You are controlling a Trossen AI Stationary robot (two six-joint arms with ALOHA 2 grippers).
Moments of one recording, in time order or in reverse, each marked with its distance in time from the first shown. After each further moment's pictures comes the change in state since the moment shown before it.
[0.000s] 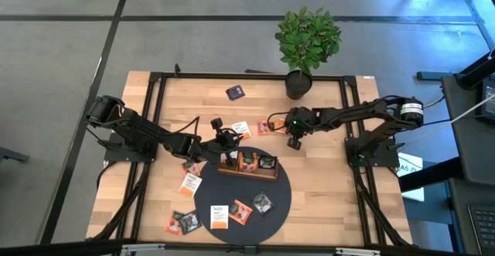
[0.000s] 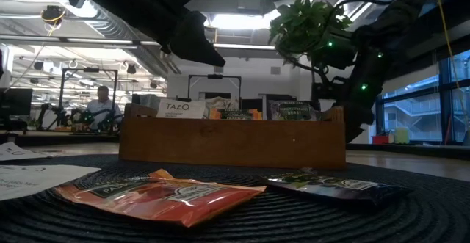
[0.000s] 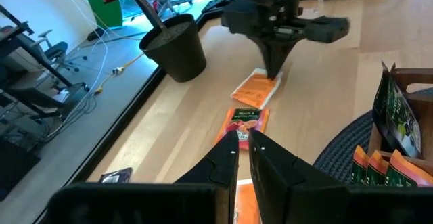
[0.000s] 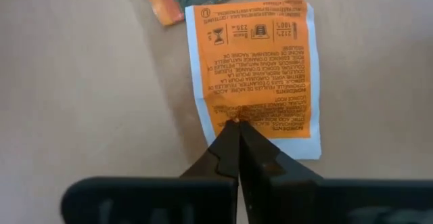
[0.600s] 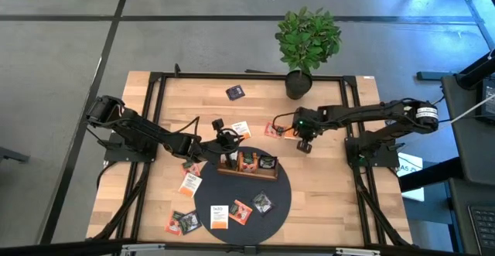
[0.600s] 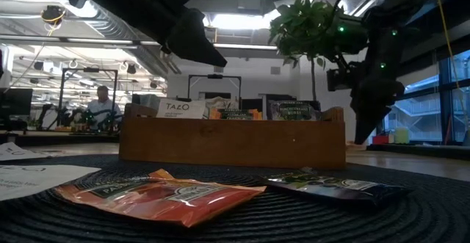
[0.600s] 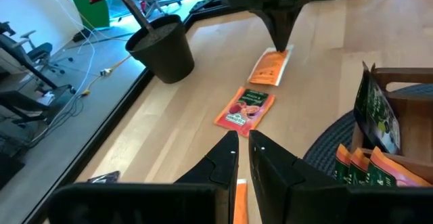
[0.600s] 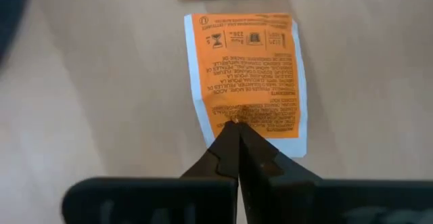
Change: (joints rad) left arm 0.000 0.000 0.000 0.002 0.045 0.000; right arm 0.009 -0.190 0.052 -0.290 -0.094 0.052
